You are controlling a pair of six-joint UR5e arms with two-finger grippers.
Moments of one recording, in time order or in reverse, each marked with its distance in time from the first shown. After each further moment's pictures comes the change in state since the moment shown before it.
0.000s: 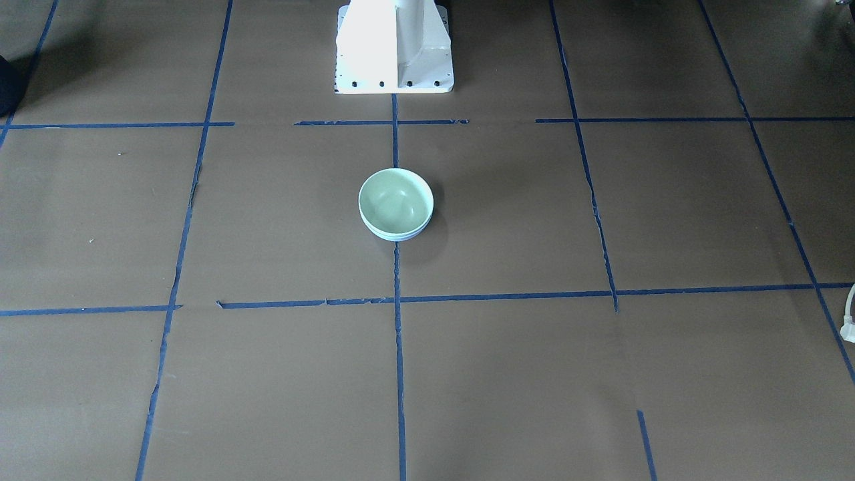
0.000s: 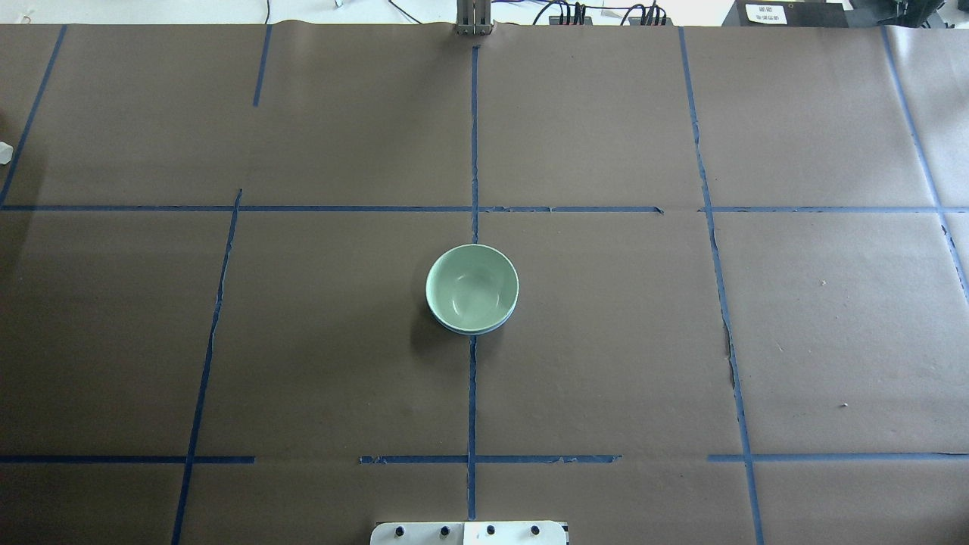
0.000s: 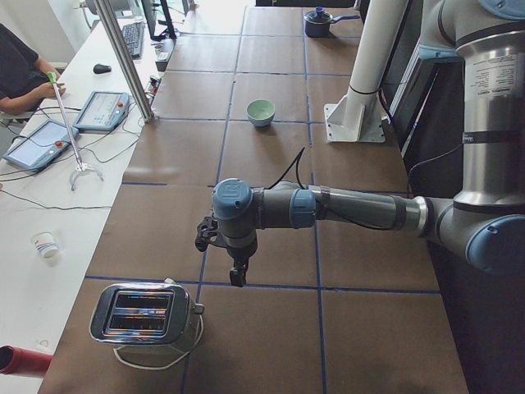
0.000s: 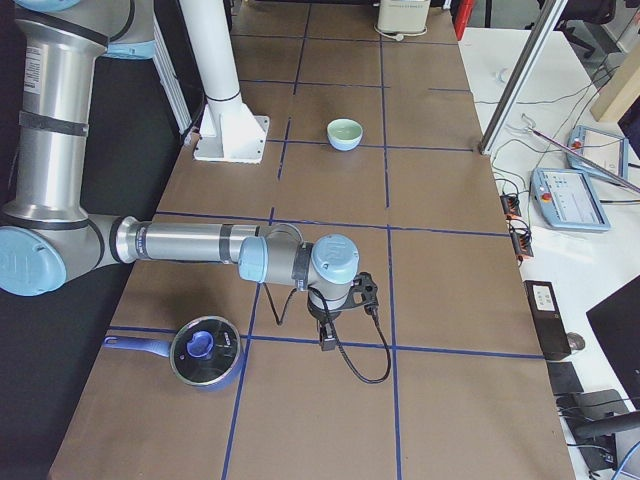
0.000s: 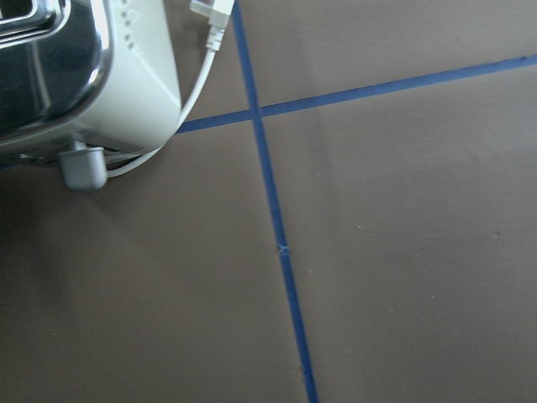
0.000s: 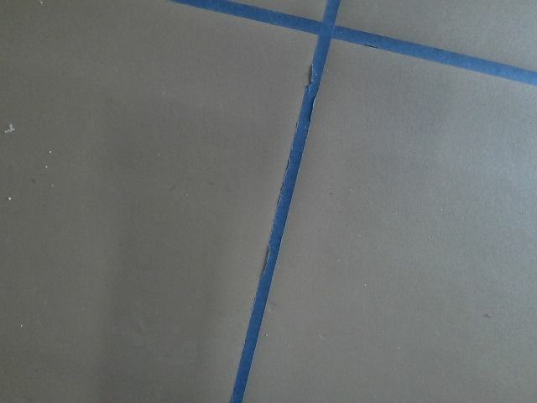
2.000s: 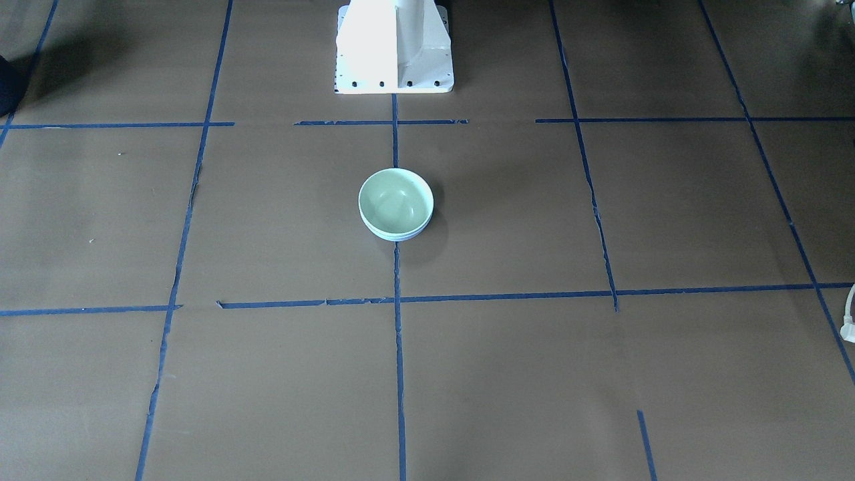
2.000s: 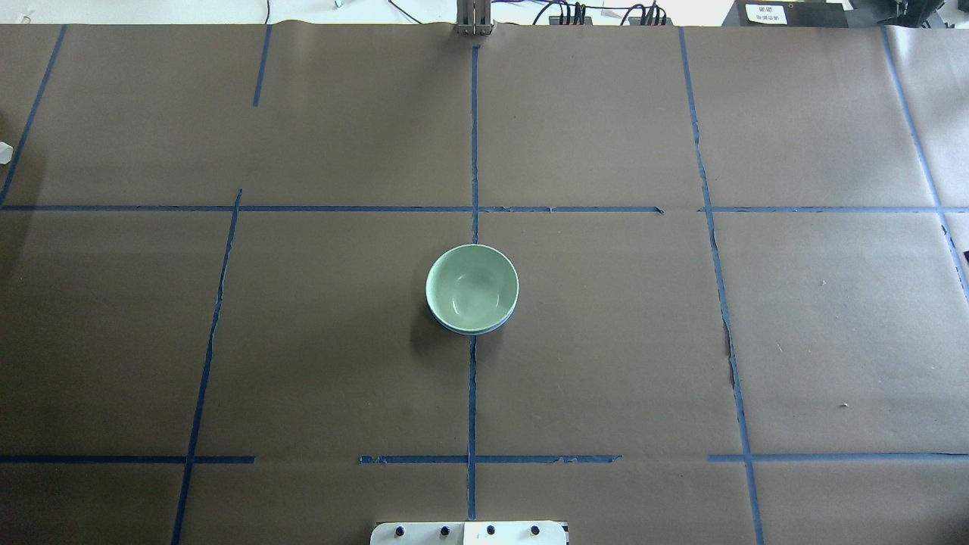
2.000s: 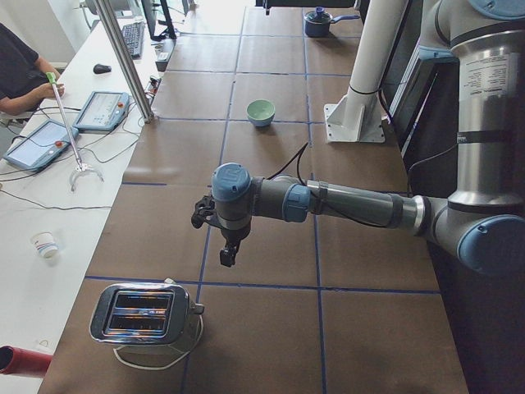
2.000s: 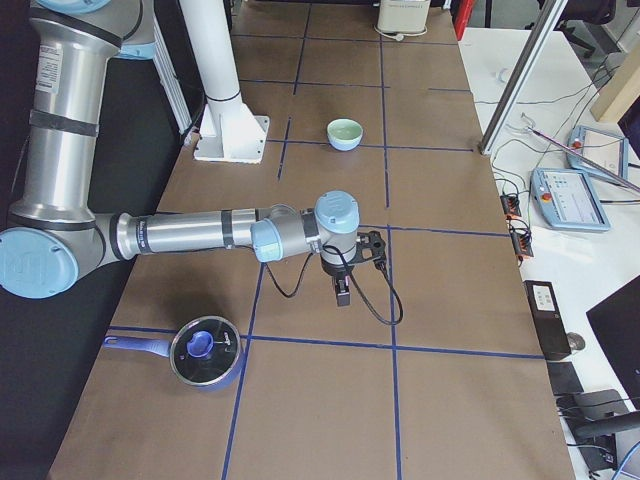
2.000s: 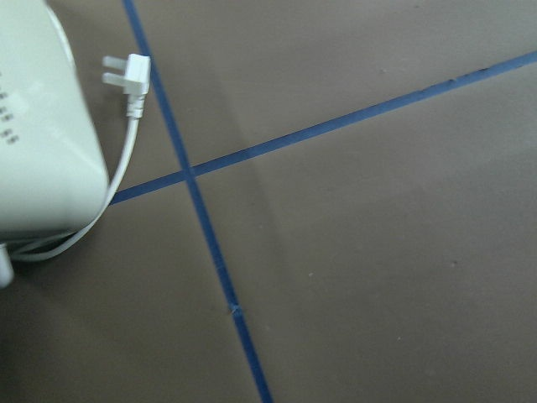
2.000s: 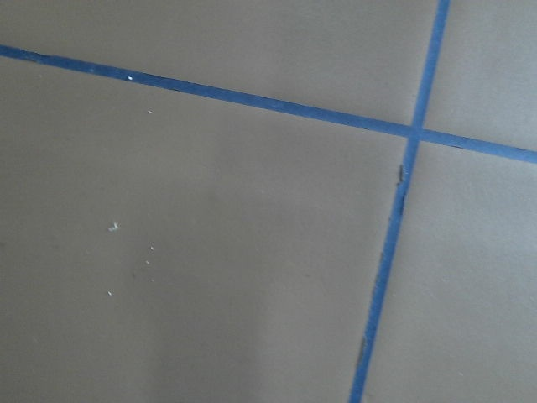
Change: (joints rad) left arm 0.041 -0.016 -0.014 -0.083 -0.011 -0.012; right arm -0.104 -0.011 0.087 0.188 0.003 0.265
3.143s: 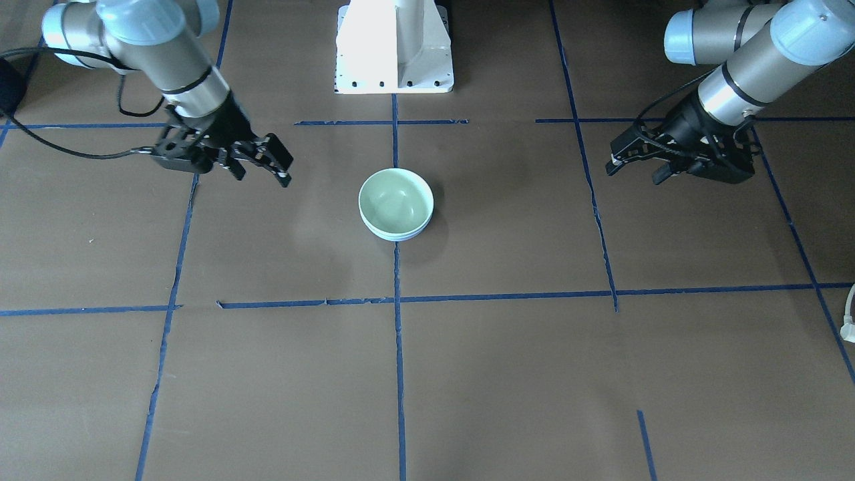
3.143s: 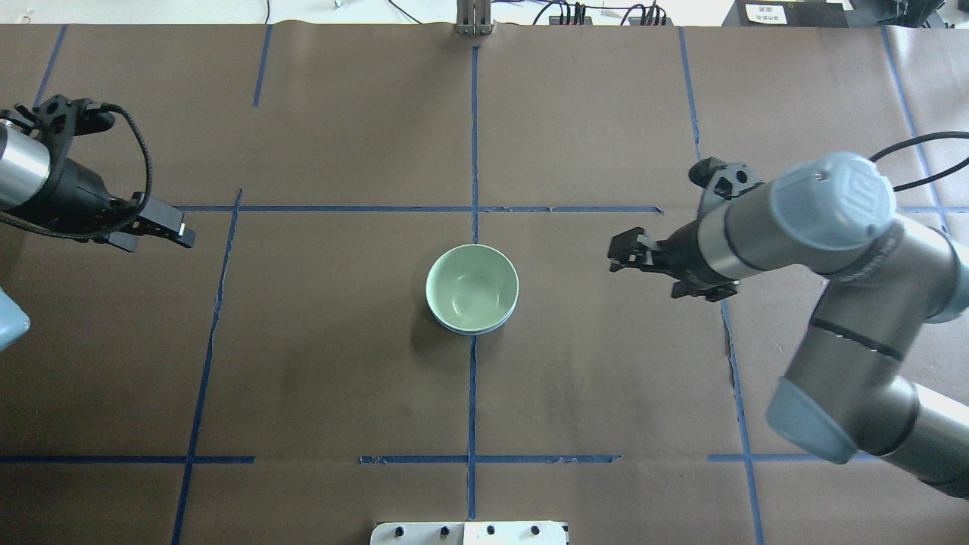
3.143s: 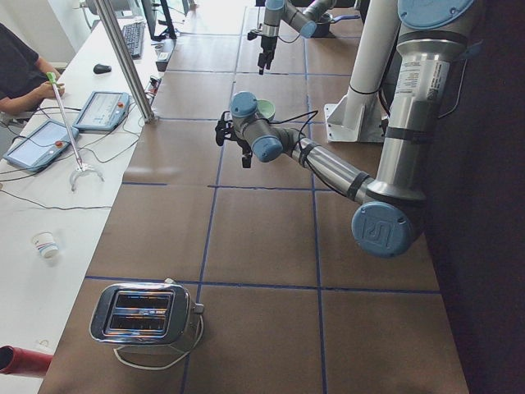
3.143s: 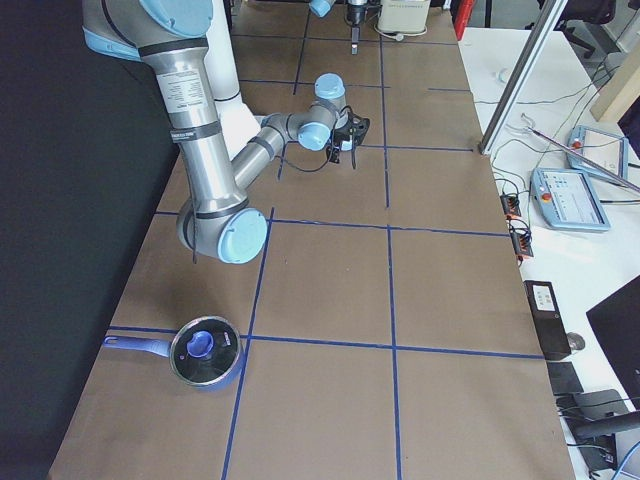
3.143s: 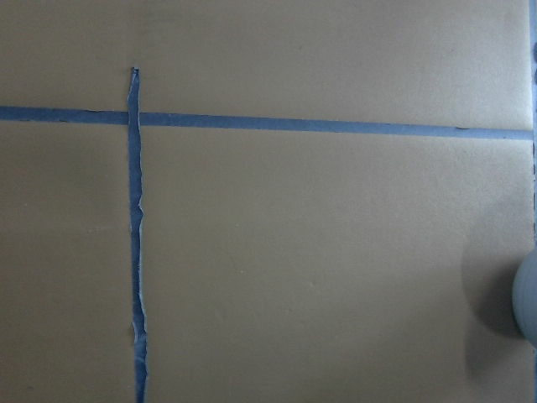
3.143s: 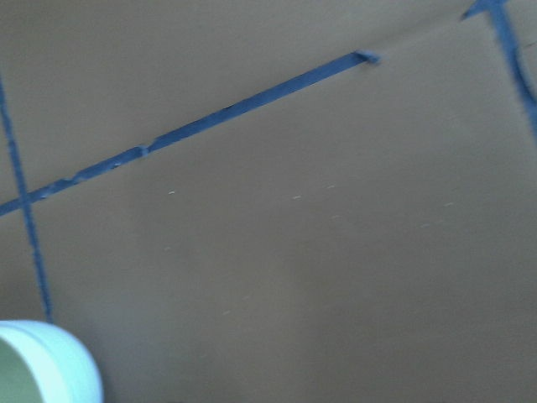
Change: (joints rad) left arm 0.543 -0.174 -0.112 -0.445 0.019 -1.054; right arm -0.753 0.383 0.149 0.192 -0.348 1.457
